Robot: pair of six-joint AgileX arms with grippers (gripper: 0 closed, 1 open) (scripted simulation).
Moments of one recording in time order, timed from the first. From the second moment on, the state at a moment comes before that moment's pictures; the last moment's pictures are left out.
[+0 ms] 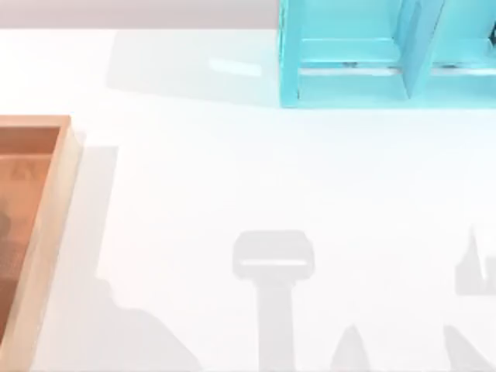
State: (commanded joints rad) left arm 0.33 1.69 0.94 -0.83 0.00 0.37; right arm 0.00 0.00 0.00 0.00 0.00 0.00
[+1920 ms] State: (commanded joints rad) left arm -0.12 1.90 1.62 -1.32 0.00 -0.08; right arm 0.00 0.00 0.00 0.00 0.00 0.00
